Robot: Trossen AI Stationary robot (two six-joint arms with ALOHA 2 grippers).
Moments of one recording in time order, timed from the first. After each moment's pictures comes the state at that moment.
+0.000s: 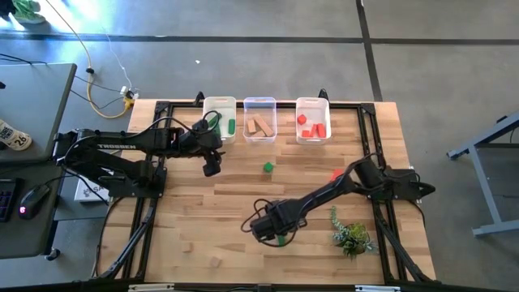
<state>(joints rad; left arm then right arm) 0.24 1.11 0.84 -0.58 -0.30 -0.01 0.40 2.21 1.71 -0.93 -0.10 1.62</state>
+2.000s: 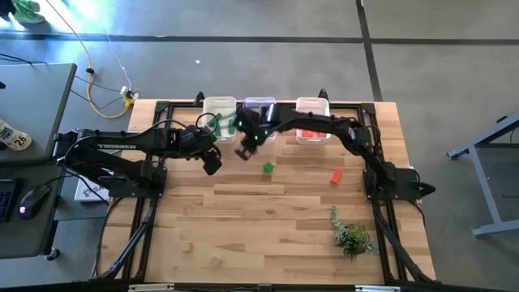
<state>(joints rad) 0.24 1.11 0.84 -0.72 -0.32 -0.44 -0.21 2.23 2.18 -1.05 -0.05 0.38</state>
